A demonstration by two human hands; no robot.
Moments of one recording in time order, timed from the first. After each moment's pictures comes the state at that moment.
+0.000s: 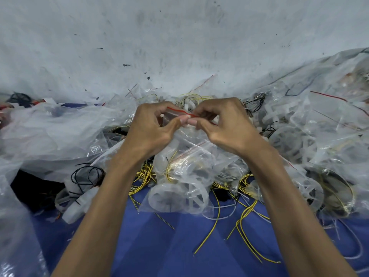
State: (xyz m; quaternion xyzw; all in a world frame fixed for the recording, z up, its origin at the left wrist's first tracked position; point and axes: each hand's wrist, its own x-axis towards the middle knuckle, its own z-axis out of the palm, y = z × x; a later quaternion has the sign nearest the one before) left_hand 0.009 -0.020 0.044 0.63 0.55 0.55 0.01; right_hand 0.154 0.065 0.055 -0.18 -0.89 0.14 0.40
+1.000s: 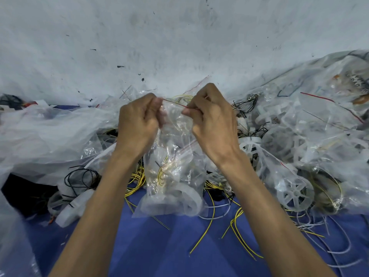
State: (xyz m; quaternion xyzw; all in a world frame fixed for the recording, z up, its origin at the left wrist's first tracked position) left_hand 0.004 -0.011 0.040 0.55 0.59 0.58 -0.10; right_hand 0.132 0.051 0.043 -0.26 -0.79 -0.02 0.55
